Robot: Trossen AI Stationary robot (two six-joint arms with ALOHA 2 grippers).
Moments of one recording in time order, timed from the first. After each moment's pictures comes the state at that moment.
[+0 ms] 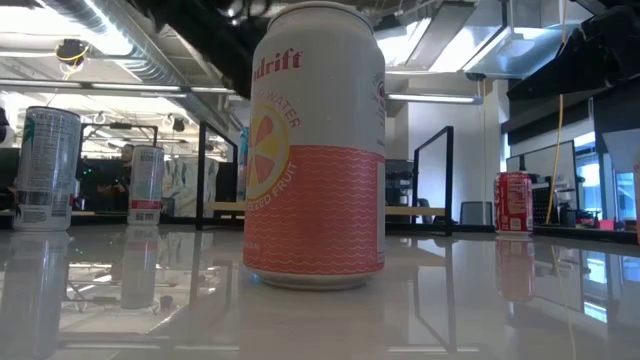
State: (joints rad) left arm 0.16 1.40 0.90 -0.05 -0.59 0.08; right arm 0.73 1.02 0.57 -0.59 1.16 0.70
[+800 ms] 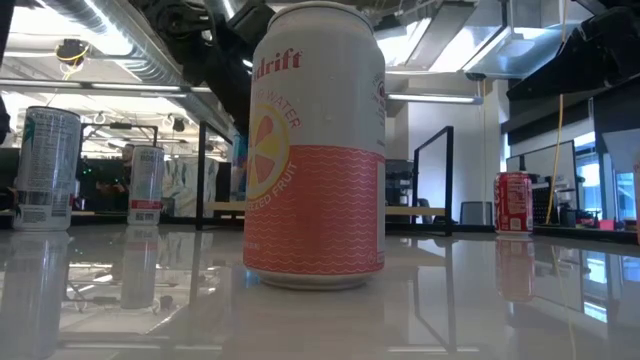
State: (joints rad) left arm 0.21 1.63 0.90 0.08 -0.95 0.30; right arm 0.73 1.02 0.57 -0.60 1.17 0.70
